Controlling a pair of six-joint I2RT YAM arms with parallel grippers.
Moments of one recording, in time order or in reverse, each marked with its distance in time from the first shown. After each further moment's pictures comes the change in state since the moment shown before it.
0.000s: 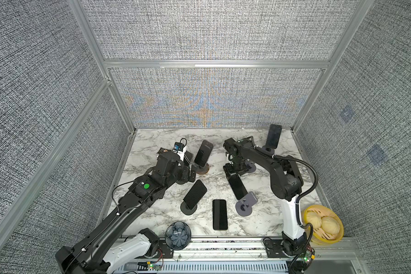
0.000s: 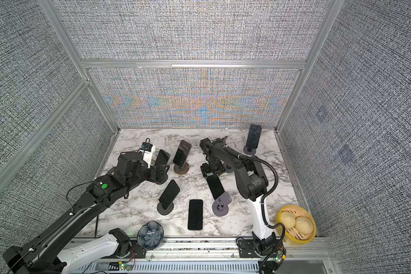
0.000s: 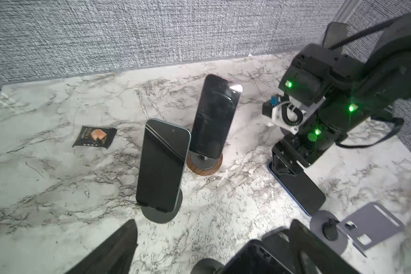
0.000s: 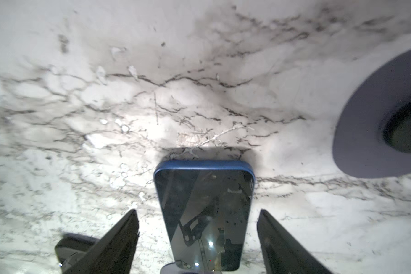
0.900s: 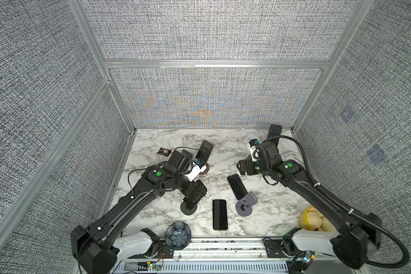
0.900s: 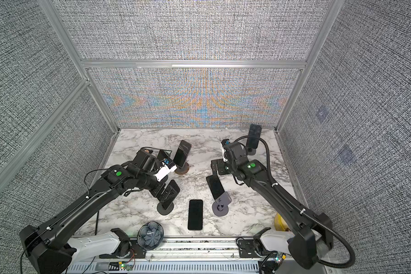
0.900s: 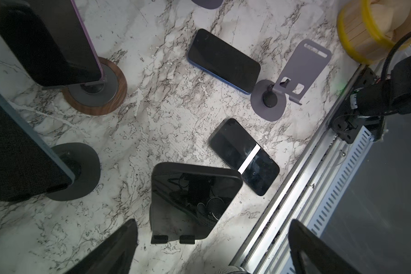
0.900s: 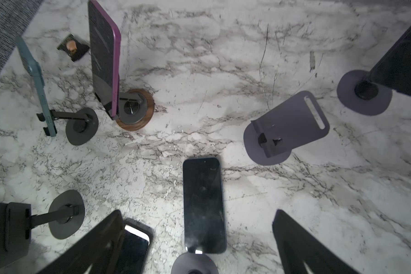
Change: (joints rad) left arm 0.000 0.201 0.082 -0.309 0.439 0.360; right arm -0.009 -0.901 -0.674 0.564 0.087 0.030
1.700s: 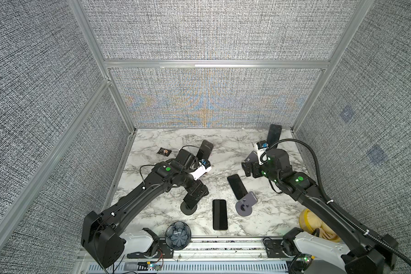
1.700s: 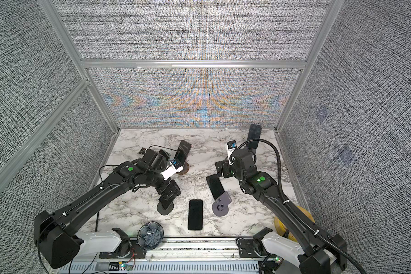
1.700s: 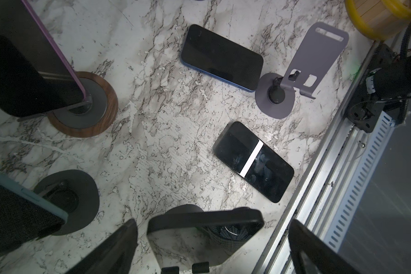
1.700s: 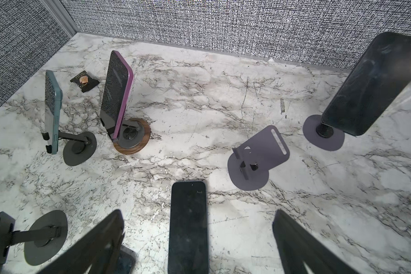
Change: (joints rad) left arm -0.004 0.097 -0.023 0.079 0.020 0.101; right arm -0.001 -0.142 -0.100 0.132 0.076 -0.073
